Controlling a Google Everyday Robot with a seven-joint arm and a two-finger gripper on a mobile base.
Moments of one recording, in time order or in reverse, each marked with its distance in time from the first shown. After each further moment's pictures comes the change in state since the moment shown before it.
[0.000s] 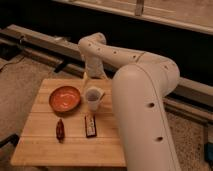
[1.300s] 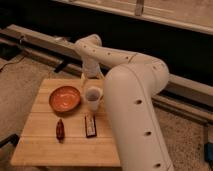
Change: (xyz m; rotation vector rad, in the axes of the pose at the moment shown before) arm -0.020 0.014 0.021 0.026 0.015 -0.059
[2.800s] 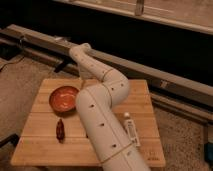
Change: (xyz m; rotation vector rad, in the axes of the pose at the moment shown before) arm -0.073 -0.001 0.094 0.065 0.101 -0.098
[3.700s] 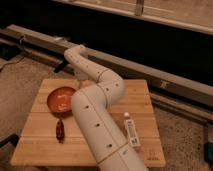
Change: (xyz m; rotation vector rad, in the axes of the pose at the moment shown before) arm 0.004 0.035 0.001 -0.010 0.040 -0.135
